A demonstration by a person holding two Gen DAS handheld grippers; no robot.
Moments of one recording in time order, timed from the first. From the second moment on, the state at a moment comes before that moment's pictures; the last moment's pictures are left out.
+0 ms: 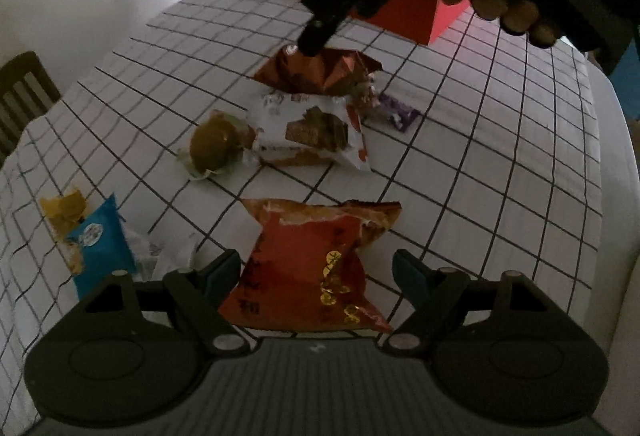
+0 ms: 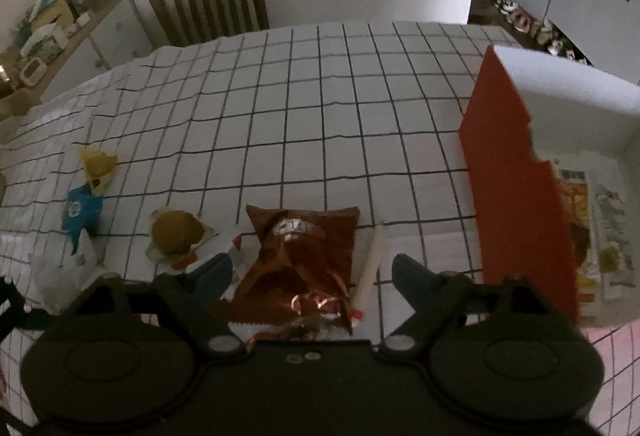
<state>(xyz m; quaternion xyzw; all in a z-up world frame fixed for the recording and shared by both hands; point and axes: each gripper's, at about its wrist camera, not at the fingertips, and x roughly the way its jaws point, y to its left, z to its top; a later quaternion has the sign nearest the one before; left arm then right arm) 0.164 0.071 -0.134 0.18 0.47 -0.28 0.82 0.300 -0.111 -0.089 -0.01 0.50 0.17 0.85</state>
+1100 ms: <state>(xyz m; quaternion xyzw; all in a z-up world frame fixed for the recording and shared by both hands) 0.169 0.070 -0.145 0.13 0.50 -0.24 0.82 0.313 -0.104 -0.112 0.04 0.52 0.15 0.84</state>
